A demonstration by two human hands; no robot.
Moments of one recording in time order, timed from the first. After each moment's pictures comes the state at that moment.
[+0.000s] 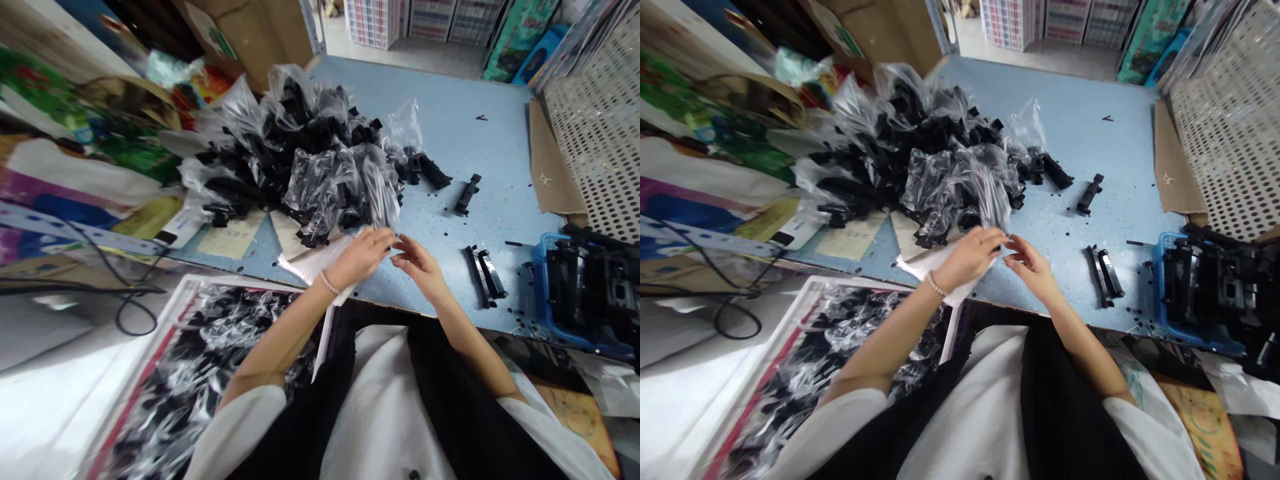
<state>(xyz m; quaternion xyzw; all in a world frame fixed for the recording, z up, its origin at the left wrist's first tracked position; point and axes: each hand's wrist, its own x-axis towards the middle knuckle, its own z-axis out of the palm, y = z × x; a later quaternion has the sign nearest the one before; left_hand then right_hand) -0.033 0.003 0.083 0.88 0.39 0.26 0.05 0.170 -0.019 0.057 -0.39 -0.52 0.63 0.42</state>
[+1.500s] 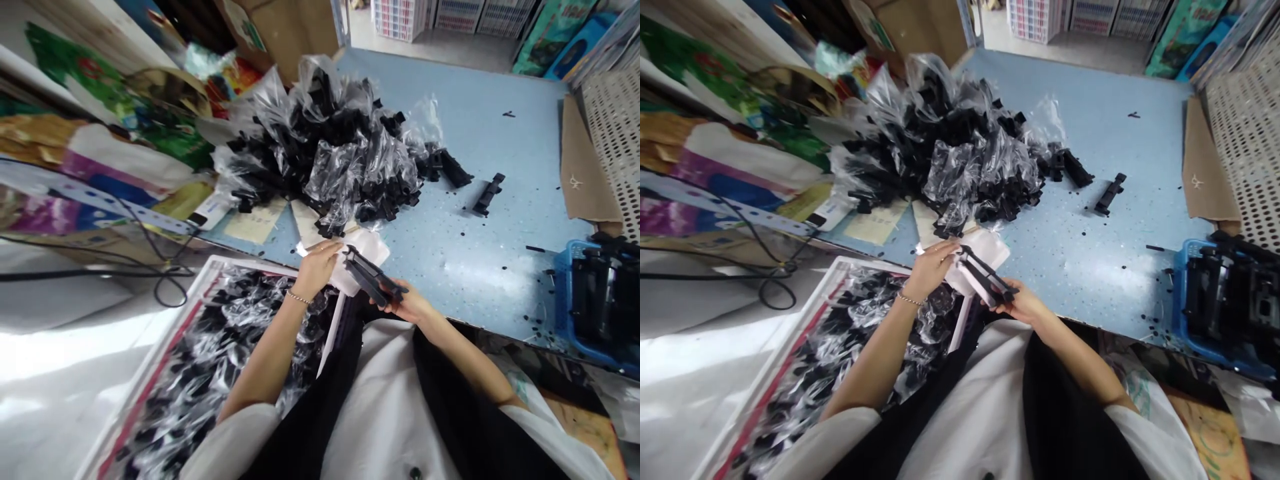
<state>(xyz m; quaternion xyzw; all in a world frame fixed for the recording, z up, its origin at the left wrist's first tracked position) -0.143 -0.066 0.022 0.69 0.65 0.28 0.16 0.117 -0.069 0.008 -0.33 -0.26 0.88 0.20</state>
